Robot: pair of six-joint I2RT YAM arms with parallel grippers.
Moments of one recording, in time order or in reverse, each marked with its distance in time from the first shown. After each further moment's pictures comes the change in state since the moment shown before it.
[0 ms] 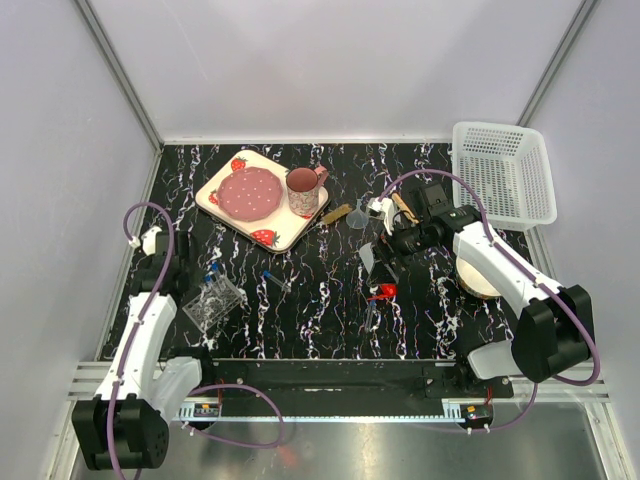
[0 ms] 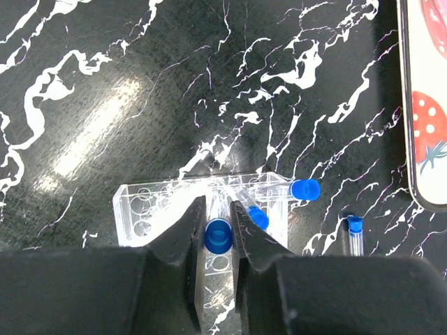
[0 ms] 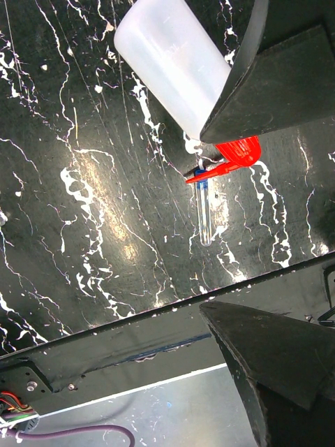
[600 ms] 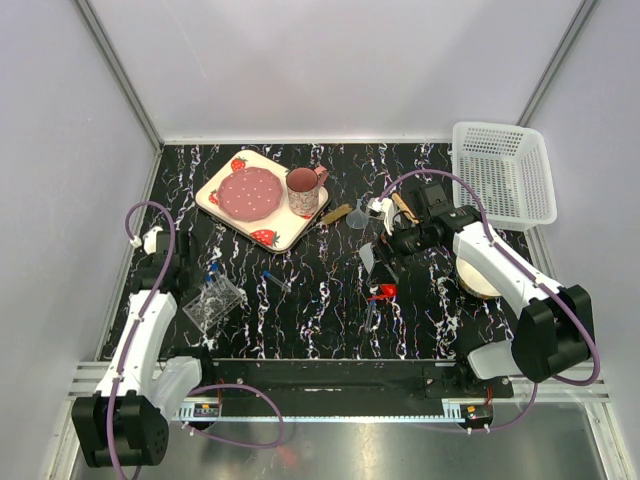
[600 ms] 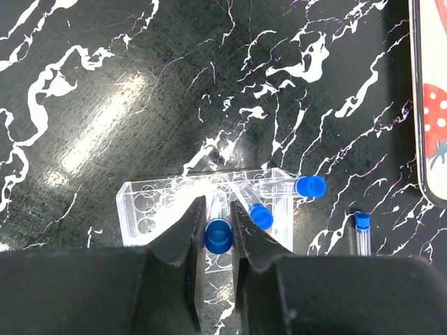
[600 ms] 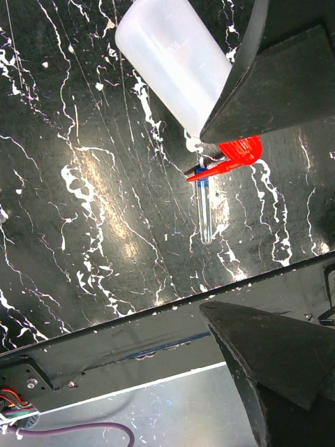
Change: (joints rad) left arm 0.000 0.002 0.006 -0.029 0.001 0.009; right arm 0.000 0.000 -0.002 0.000 -0.007 0.000
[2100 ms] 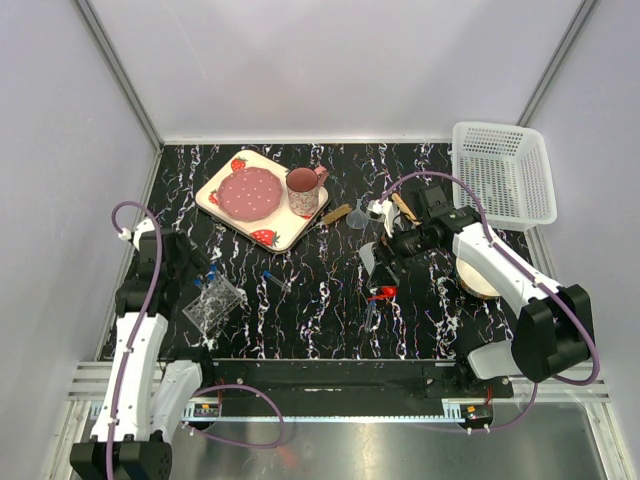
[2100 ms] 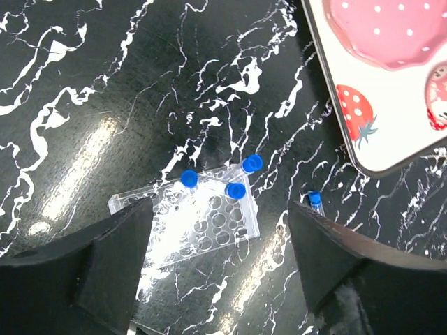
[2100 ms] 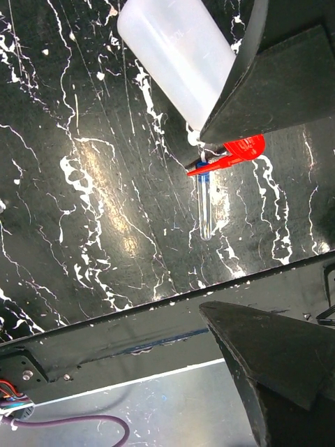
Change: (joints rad) left arm 0.000 -0.138 0.100 -0.066 0.052 0.084; right arm -0.002 0.000 -0.015 0.000 -0.021 -0.018
